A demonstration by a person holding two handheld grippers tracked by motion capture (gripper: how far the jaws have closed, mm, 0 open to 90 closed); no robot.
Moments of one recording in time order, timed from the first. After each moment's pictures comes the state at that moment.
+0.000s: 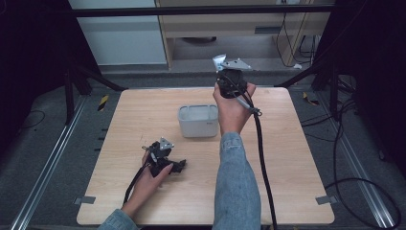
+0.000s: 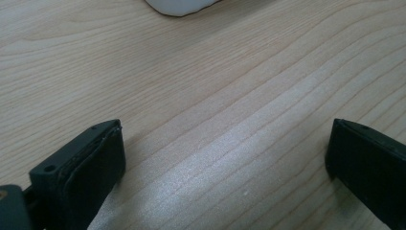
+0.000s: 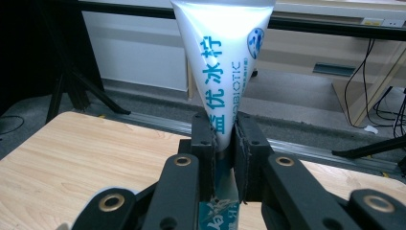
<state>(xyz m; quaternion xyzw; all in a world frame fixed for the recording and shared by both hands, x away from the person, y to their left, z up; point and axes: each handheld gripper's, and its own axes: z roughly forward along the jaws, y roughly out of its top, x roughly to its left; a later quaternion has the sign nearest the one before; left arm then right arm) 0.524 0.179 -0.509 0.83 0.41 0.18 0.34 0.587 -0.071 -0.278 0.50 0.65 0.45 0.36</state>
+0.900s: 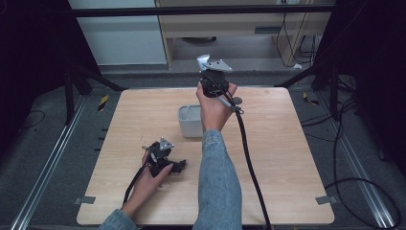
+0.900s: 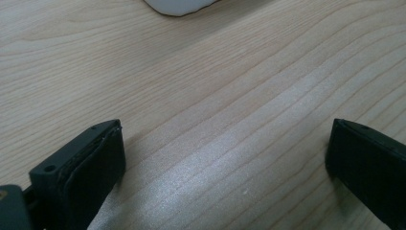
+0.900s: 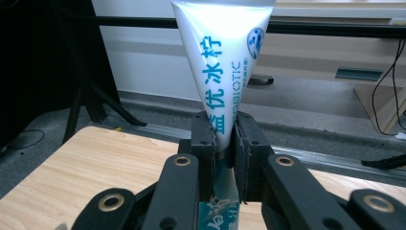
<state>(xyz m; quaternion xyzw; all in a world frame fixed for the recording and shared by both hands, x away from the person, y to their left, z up) 0.523 0.179 -0.509 0.83 0.41 0.18 0.34 0.608 -0.027 -0.295 0.50 0.64 0.48 0.34</state>
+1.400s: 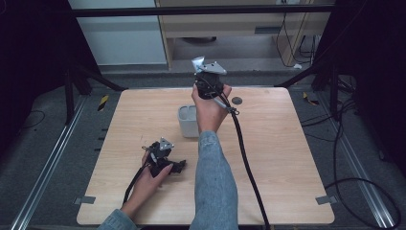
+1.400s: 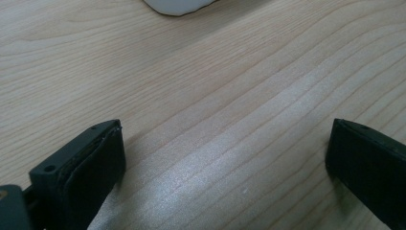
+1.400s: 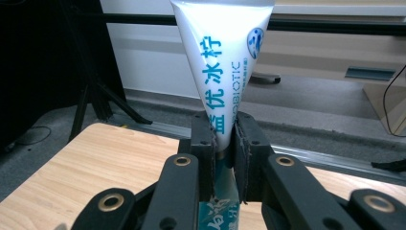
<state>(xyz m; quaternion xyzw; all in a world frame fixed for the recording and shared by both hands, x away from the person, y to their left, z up) 0.523 0.179 -0.509 0.83 0.40 0.18 0.34 0.610 -0.015 -0.304 0.49 0.64 0.48 0.34</state>
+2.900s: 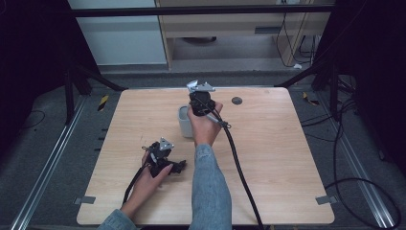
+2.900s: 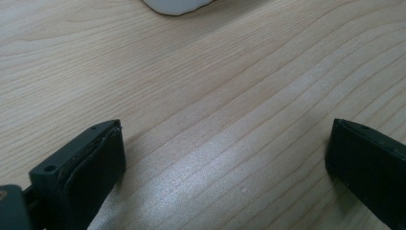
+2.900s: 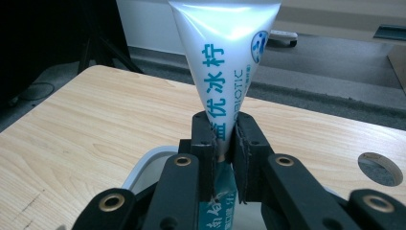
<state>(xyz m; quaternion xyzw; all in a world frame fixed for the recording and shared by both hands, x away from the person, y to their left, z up) 0.523 0.179 -0.509 0.83 0.40 0.18 0.34 0.614 0.005 -0.373 0.50 0.69 0.44 0.30</state>
